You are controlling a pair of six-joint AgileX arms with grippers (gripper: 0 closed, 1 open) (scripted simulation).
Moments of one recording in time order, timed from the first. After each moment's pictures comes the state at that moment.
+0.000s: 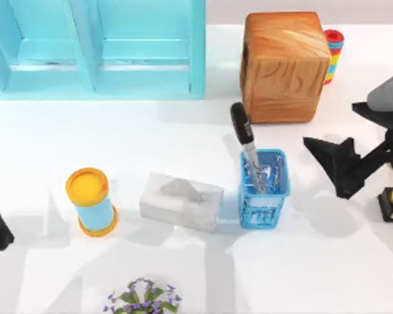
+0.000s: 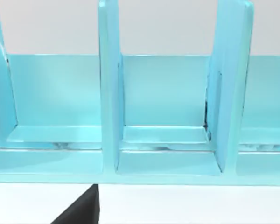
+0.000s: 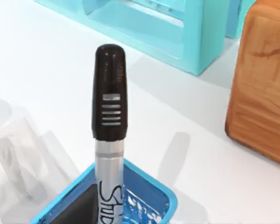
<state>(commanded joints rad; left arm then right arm) 0.00 0.00 0.00 0.00 0.00 0.00 0.29 1.21 0.57 0.17 -0.39 -0.11</state>
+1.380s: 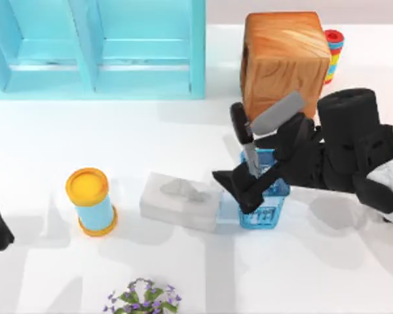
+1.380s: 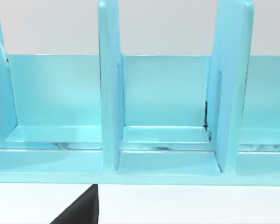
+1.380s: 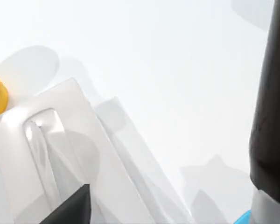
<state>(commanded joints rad) 0.00 0.00 0.00 0.00 0.00 0.00 0.50 1.81 0.76 0.44 -0.37 -0.01</state>
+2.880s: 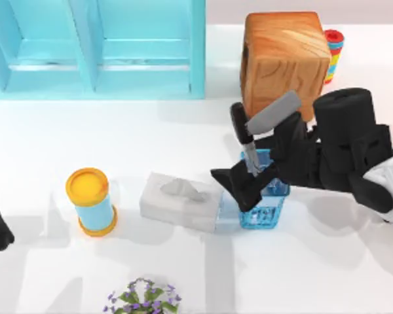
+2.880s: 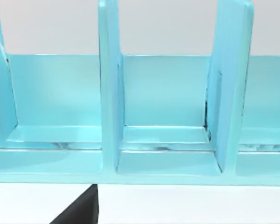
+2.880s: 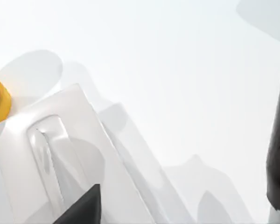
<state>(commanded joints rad) 0.00 0.00 0.00 0.00 0.00 0.00 0.50 1.82 0.77 0.45 -0.37 -0.01</state>
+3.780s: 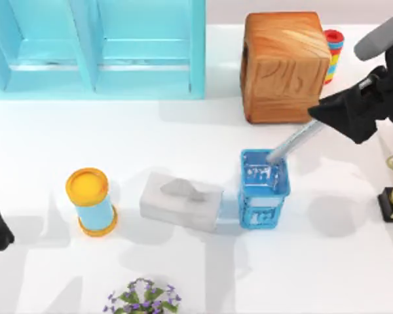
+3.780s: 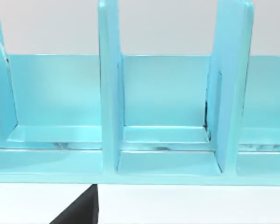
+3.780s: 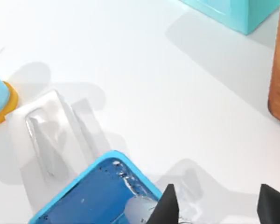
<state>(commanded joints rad) 0.00 0.00 0.00 0.00 0.00 0.00 0.15 1.53 0.99 -0.24 -0.66 -0.28</state>
